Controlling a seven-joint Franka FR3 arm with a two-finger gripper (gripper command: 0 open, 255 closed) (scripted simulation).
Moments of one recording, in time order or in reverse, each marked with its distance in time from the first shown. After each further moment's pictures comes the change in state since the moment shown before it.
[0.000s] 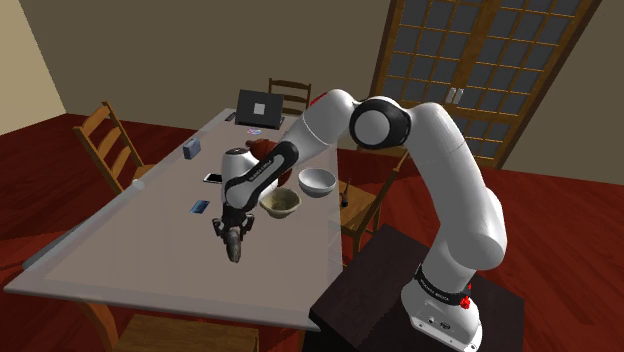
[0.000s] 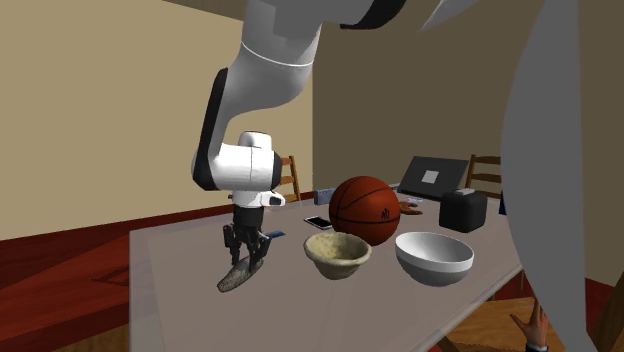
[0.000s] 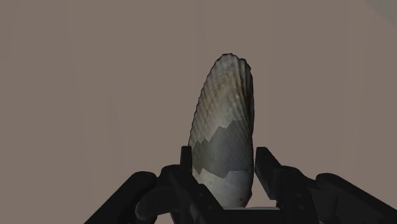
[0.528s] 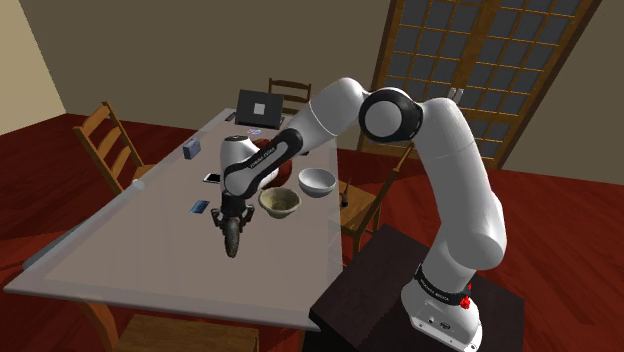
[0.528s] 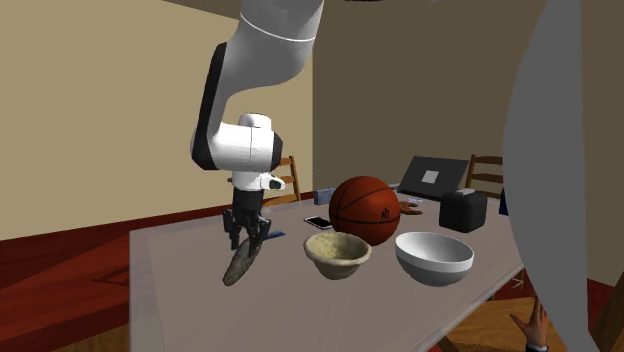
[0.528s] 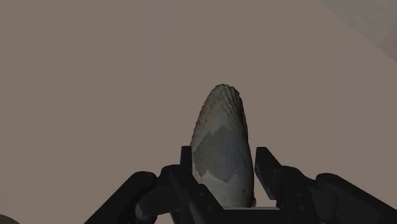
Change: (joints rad) arm -0.010 -0.083 0.011 -0.017 0.010 -0.066 0.001
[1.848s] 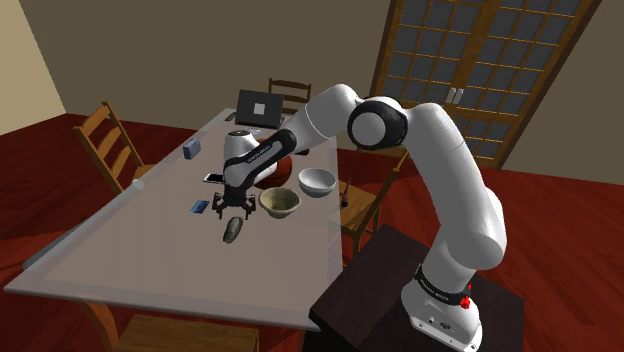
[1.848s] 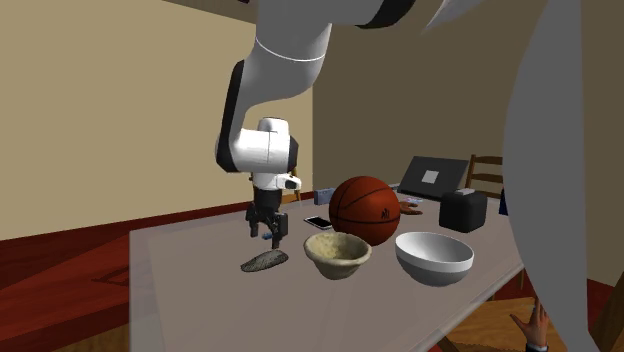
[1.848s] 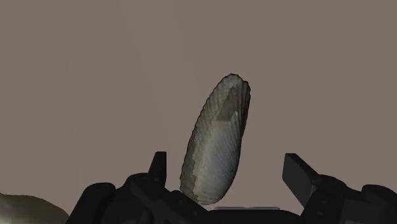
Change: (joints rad) arm 0.001 0.091 -0.080 0.148 0.022 -0.018 0.172
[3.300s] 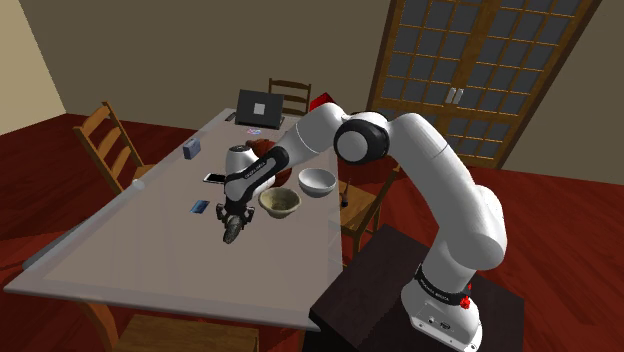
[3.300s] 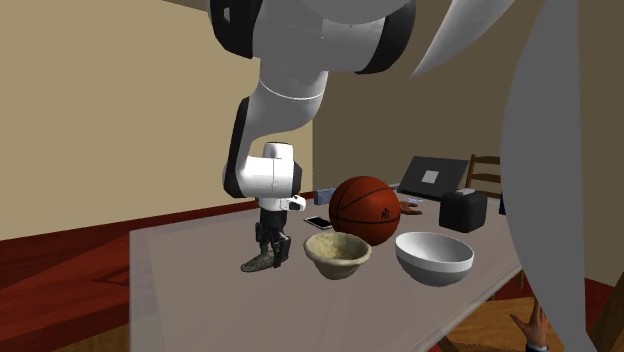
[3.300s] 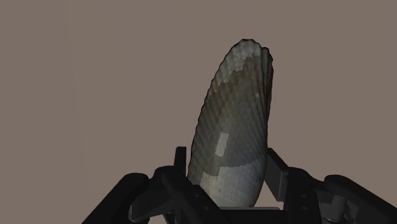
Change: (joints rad) arm 0.012 0.154 -0.034 0.103 0.007 0.065 0.065
